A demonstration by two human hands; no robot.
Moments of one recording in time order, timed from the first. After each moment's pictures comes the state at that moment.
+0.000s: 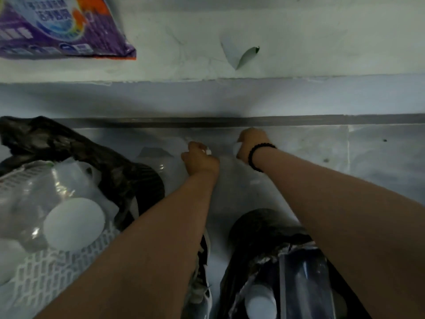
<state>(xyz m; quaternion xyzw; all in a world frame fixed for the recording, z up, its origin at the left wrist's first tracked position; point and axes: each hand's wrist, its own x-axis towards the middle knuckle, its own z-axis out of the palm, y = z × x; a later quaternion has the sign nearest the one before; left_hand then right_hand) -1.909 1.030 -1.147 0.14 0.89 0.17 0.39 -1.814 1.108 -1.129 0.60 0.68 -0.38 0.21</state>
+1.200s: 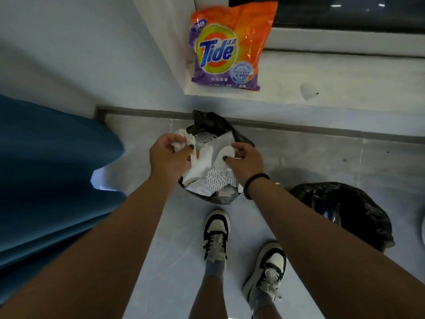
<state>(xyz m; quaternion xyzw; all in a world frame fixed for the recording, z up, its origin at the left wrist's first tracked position) -2.104 0.846 -0.829 0.09 0.82 0.43 0.36 -1.963 0.913 -0.870 0.63 0.50 -0.59 -0.06</state>
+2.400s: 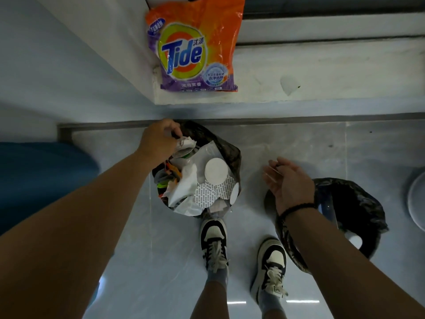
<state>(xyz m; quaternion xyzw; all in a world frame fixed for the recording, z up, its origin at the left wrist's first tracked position) -2.160 0.929 -0.899 0.40 0.81 0.16 0.40 -1.890 0.938 -0.866 0.73 0.08 -0.59 -0.33</state>
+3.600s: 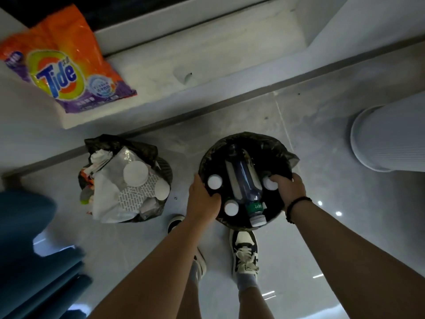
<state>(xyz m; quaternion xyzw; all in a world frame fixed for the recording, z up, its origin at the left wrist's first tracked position) -1.854 0.862 -0.906 0.31 0.77 0.07 0.55 -1.656 0.898 -0.904 0.83 0.09 -0.53 -0.16</state>
